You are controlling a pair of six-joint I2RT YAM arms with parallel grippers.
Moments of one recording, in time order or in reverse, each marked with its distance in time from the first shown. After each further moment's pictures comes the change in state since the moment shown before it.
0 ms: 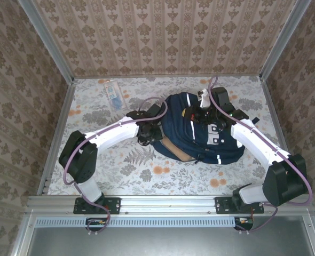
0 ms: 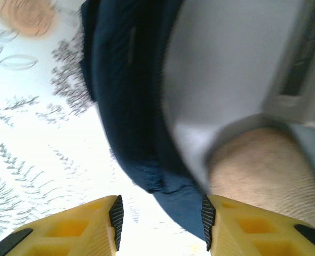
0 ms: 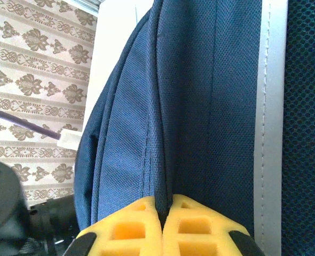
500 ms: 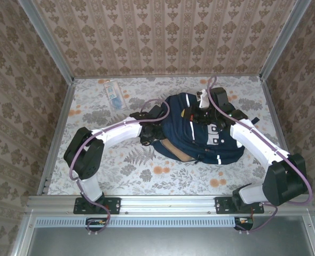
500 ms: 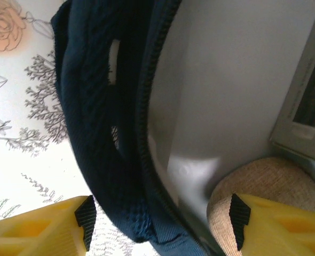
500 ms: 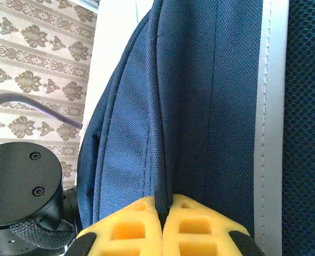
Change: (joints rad) left arm 0.008 0.061 -0.008 0.108 -0.001 0.013; right arm 0.012 0.003 0.000 0.000 0.003 0.000
